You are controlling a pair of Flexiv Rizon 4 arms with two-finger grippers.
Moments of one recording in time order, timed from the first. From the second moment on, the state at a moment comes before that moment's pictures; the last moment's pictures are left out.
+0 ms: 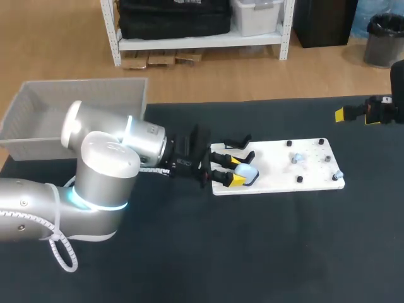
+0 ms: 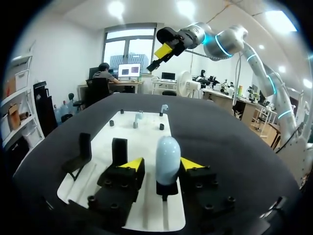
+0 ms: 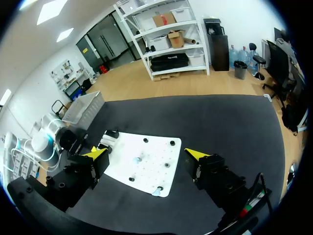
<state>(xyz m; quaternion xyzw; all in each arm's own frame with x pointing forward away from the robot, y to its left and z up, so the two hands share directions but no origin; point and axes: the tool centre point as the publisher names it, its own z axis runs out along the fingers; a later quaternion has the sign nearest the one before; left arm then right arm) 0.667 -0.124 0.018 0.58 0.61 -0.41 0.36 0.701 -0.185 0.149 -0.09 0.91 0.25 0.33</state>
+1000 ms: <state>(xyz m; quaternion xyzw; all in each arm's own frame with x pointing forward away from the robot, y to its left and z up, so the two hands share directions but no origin) 0.664 -0.129 0.012 0.58 0.61 -0.40 0.37 0.701 -0.185 0.149 -0.09 0.91 0.25 0.33</state>
